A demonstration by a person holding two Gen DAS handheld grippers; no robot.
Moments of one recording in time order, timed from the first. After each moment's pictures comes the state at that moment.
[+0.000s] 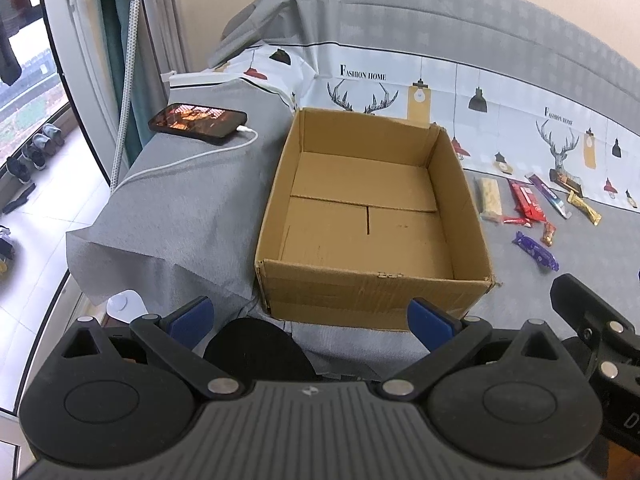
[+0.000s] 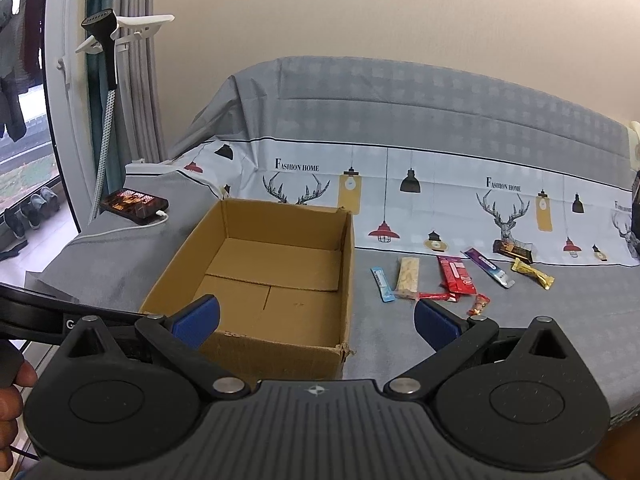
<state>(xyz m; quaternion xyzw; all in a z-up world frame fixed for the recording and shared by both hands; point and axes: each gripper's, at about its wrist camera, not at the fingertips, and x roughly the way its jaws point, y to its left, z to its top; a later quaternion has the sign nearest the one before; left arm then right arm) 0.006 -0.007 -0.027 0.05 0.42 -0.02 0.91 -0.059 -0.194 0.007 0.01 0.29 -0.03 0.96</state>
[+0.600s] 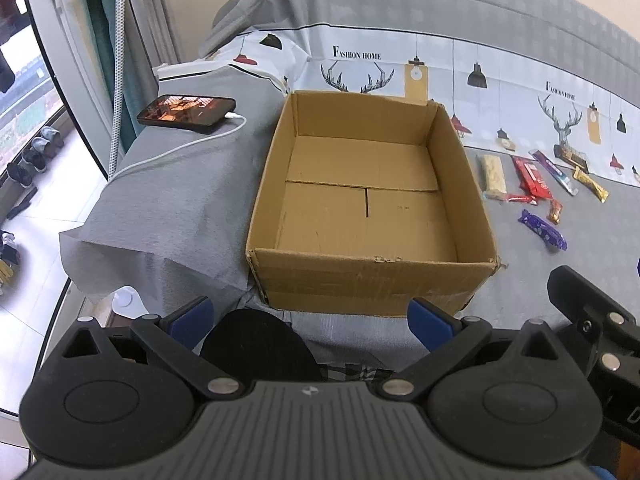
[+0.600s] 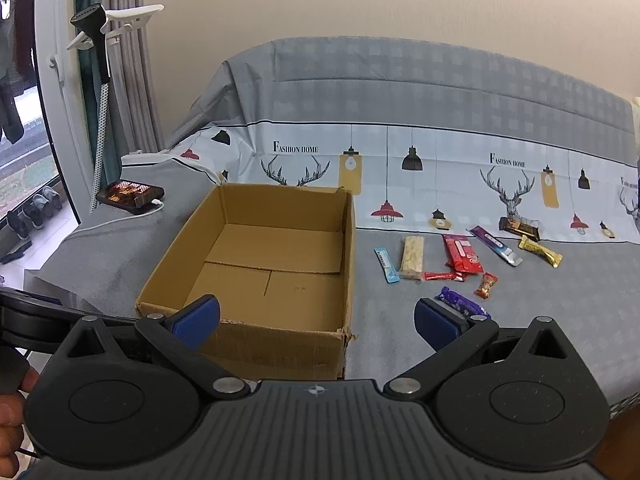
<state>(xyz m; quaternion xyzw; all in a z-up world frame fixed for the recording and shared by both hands) 0.014 -0.022 -0.040 0.07 0.44 -0.02 0.89 -0.047 -0.207 -0.006 0.04 0.31 -0.03 0.95</state>
